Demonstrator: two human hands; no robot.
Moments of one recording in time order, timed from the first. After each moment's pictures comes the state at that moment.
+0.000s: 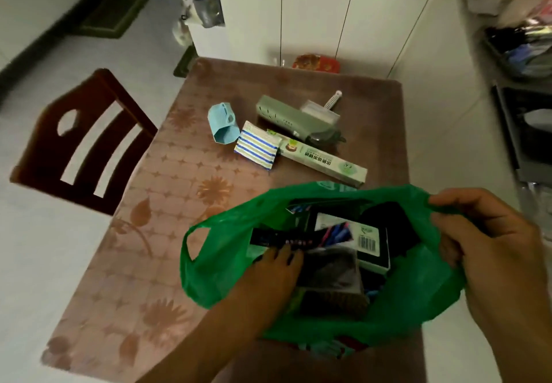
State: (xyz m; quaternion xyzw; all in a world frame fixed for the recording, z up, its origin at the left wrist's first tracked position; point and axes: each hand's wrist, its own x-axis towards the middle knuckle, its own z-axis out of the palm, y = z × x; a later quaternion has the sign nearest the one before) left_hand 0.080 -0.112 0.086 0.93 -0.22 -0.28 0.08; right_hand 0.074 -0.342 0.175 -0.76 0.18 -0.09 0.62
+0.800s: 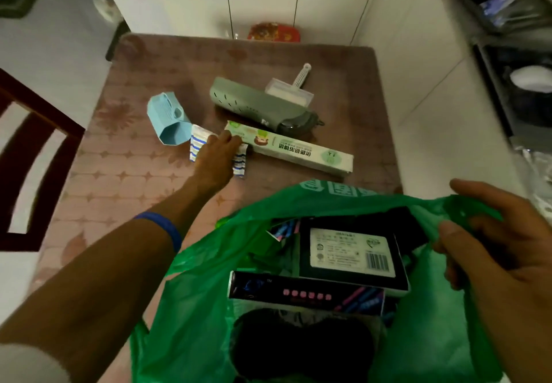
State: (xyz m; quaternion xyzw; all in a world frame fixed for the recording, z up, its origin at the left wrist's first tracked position) left_hand 0.357 -0.073 -0.075 0.98 -0.18 -0.05 0.07; right_hand 0.100 -0.322 0.136 -0.81 0.23 -0.12 0.52
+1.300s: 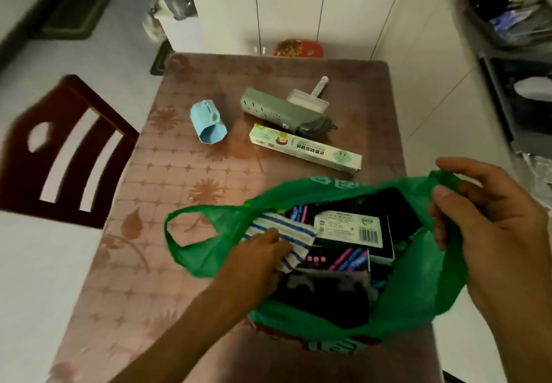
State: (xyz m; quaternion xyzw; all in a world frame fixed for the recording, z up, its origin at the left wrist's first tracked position) left_hand 0.110 -0.074 0.062 0.93 -0.30 -0.06 0.23; right_hand 0.083 -0.333 0.169 -0.75 0.15 -0.13 0.64
